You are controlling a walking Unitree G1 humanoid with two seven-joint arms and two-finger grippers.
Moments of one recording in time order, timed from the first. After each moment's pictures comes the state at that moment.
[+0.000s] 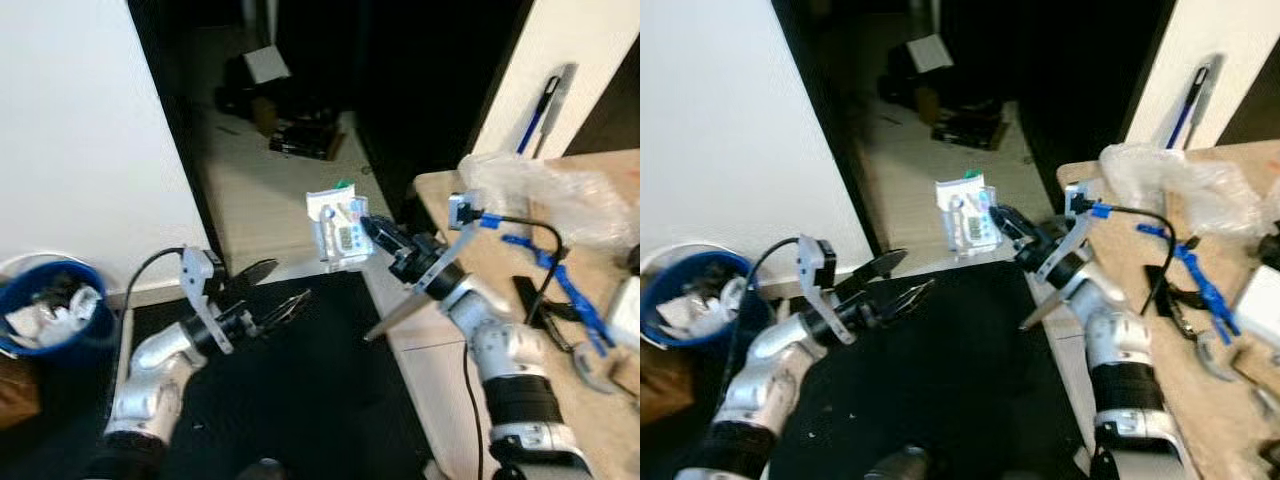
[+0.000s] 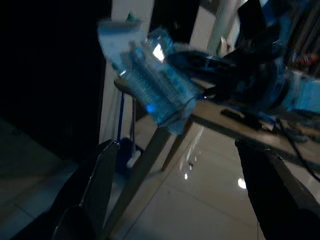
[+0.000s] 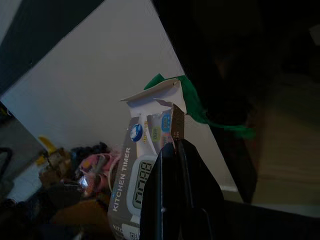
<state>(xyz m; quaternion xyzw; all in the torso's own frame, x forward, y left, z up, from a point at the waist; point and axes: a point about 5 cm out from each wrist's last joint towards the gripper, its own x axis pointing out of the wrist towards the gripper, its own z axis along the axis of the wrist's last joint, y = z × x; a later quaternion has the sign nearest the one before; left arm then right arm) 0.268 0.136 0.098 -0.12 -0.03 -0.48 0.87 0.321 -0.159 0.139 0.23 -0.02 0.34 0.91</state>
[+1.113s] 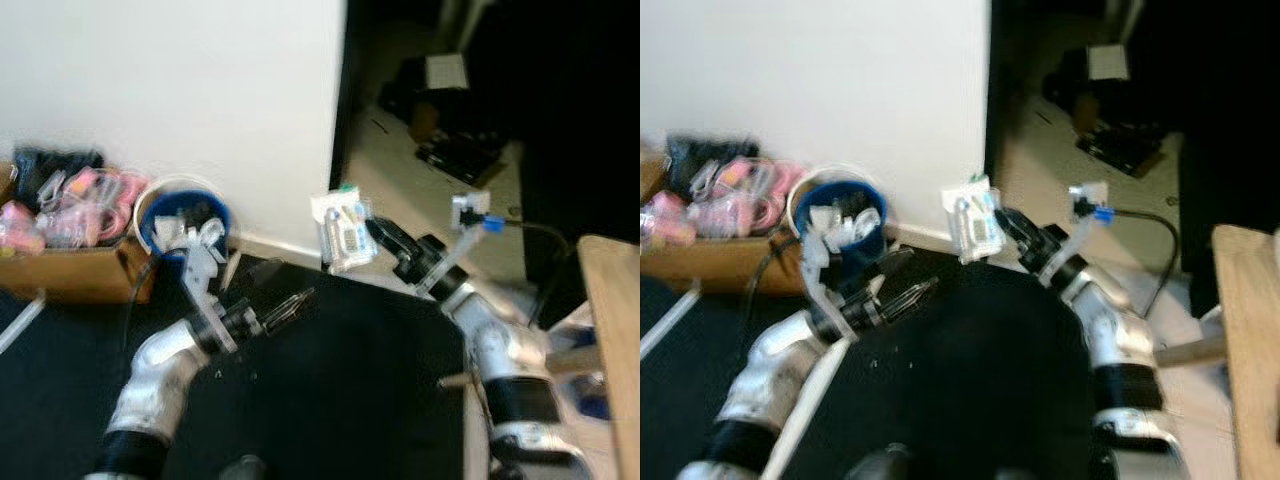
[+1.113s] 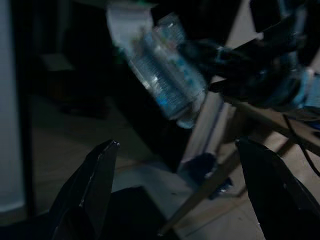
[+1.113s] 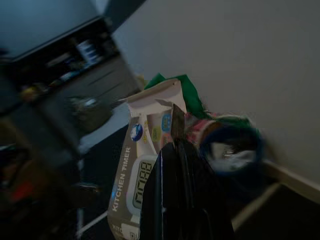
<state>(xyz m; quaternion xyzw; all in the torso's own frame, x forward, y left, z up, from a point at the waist) 0.269 0.146 0.089 -0.13 -0.03 -0.46 0.88 0.323 -0.147 0.141 0.22 -0.02 0.36 0.90</state>
